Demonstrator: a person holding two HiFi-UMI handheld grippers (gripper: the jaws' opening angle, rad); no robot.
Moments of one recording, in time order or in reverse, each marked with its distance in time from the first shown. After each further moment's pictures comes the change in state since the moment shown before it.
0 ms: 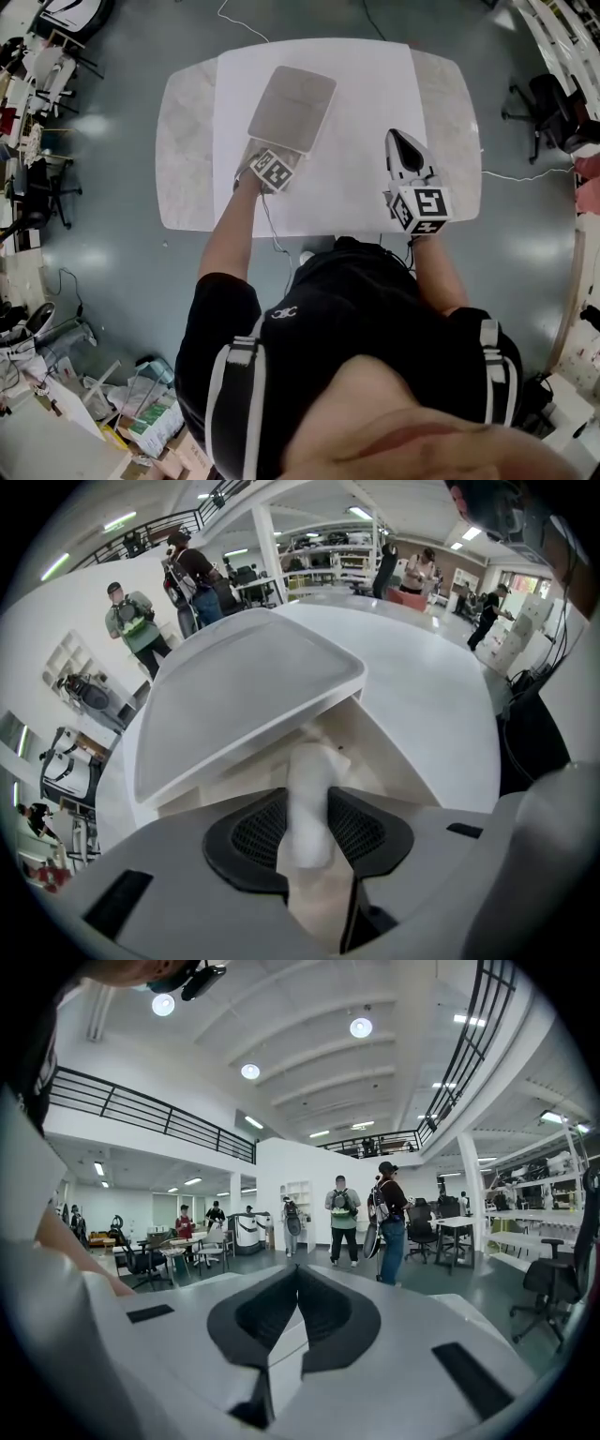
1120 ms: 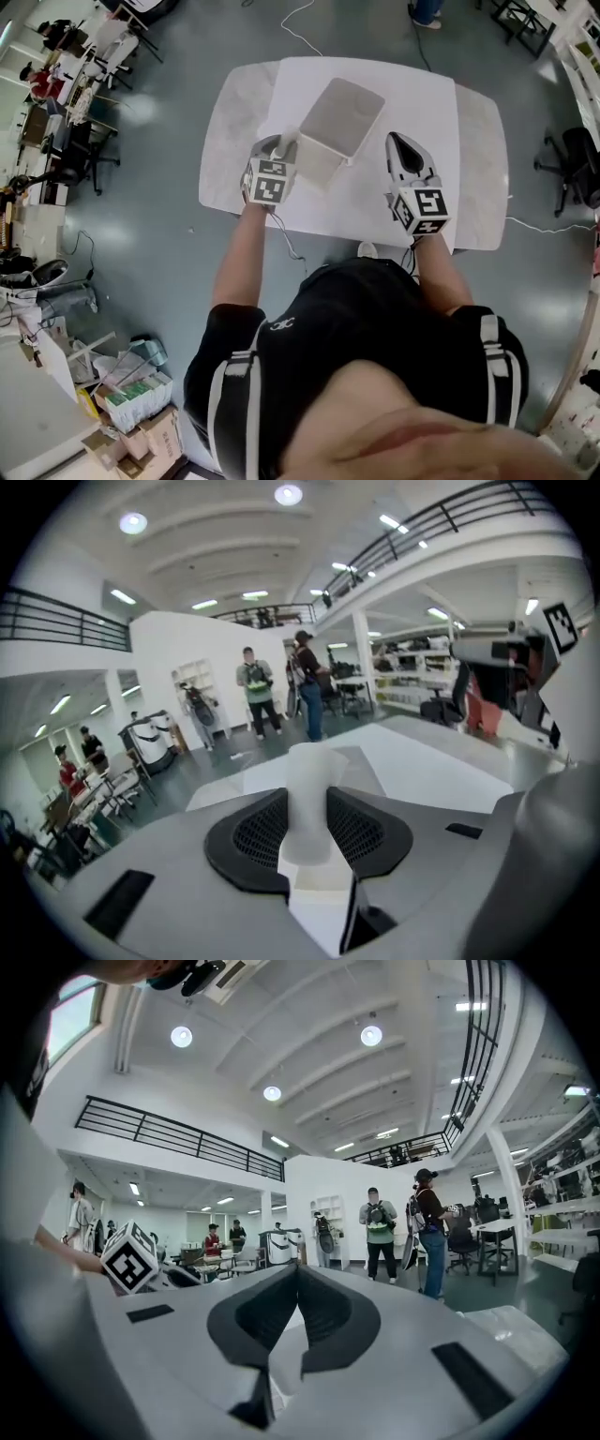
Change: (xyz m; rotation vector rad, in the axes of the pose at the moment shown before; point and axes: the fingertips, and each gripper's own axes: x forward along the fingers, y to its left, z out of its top) left arm -0.226 0.047 0.024 -0.432 -0.518 0.419; right arm 0.014 0.066 0.032 0.009 -0.113 0.205
